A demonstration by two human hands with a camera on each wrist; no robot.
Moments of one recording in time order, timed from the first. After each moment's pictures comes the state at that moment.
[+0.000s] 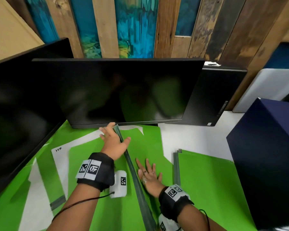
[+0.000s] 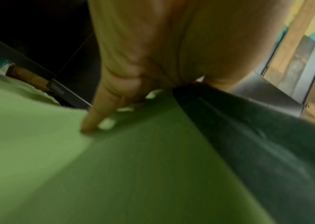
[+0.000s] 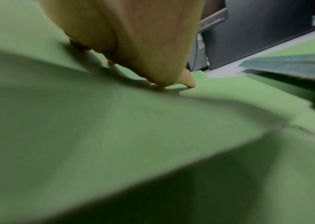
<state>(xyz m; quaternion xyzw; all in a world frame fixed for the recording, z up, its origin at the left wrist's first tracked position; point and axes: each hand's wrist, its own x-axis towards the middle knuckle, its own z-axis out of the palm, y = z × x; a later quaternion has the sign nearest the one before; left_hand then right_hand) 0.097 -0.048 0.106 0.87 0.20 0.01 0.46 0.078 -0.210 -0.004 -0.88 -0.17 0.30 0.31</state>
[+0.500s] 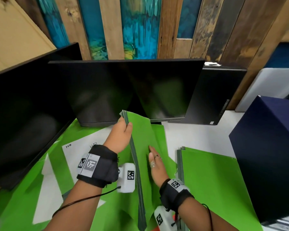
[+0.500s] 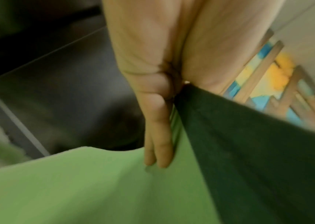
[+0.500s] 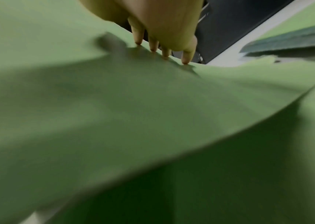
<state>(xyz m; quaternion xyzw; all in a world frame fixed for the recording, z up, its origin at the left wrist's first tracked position) 0.067 -0.061 0.161 0.88 0.08 0.10 0.46 0.072 -0.201 0.014 -0.79 -0.09 0.13 0.59</state>
